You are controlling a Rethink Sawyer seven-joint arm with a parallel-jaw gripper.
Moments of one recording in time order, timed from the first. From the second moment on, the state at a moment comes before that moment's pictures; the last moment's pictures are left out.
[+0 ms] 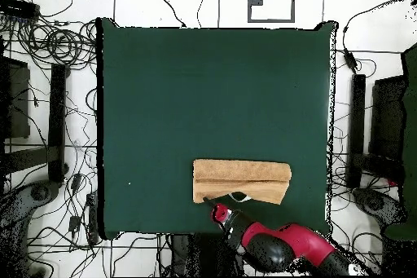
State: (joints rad) arm -1.44 -0.09 0.74 2.19 -1.06 0.21 2.34
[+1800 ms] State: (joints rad) arm -1.13 -0.21 0.50 2.13 -1.06 -0.13 2.34
